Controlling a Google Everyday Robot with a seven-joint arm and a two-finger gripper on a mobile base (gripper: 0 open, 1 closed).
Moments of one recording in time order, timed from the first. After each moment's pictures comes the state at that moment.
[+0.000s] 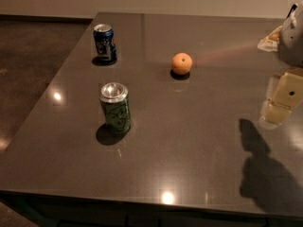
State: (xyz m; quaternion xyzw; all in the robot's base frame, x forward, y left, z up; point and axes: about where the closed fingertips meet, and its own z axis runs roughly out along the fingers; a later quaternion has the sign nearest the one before) arm 0.438 -0.217 0.977 -0.60 0.78 -0.04 0.16
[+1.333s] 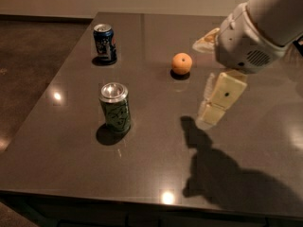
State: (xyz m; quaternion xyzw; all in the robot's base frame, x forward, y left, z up) arm 0.444 -0.096 0.973 -0.67 0.70 0.08 0.24
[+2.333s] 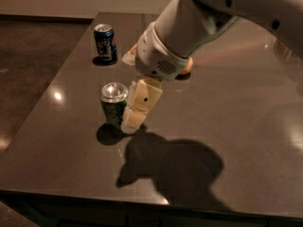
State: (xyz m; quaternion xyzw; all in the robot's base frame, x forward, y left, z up) arm 0.456 0.044 0.944 -0.70 0.63 0.18 0.26
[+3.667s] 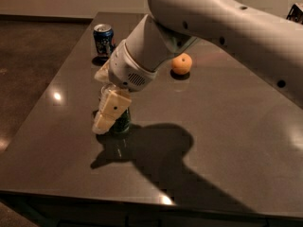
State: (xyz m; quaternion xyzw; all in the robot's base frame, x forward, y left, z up) arm 0.464 0.110 0.908 -0.72 0.60 0.24 0.26
